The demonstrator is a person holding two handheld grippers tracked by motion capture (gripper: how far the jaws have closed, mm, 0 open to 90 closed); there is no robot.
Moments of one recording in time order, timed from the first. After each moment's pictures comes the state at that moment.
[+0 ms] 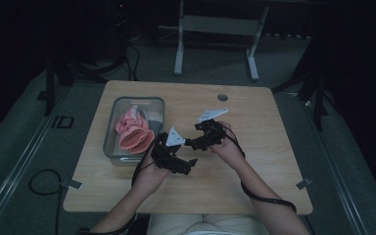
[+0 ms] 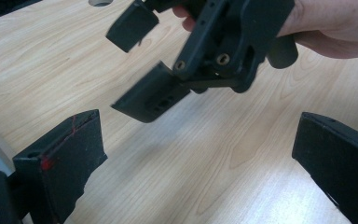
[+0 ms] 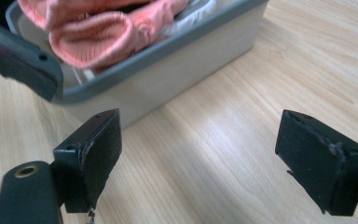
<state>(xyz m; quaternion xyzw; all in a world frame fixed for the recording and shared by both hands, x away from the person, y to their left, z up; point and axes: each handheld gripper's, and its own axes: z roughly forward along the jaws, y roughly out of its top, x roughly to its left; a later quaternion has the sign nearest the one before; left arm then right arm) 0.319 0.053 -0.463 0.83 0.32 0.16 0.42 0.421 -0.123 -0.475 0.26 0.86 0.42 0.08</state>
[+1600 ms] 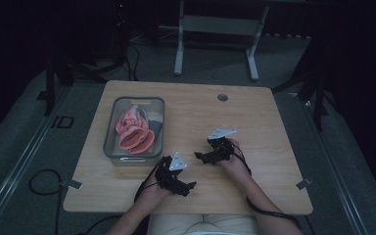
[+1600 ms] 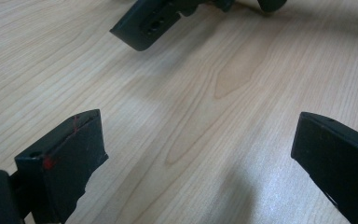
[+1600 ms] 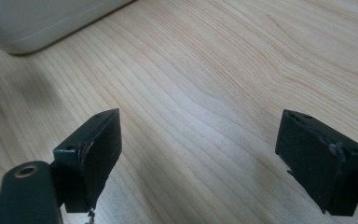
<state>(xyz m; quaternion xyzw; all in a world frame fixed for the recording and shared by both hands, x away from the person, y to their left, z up) 0.304 0.046 -0.552 0.86 0.29 0.12 0.40 0.416 -0.166 -0.555 0.31 0.86 0.40 0.12</state>
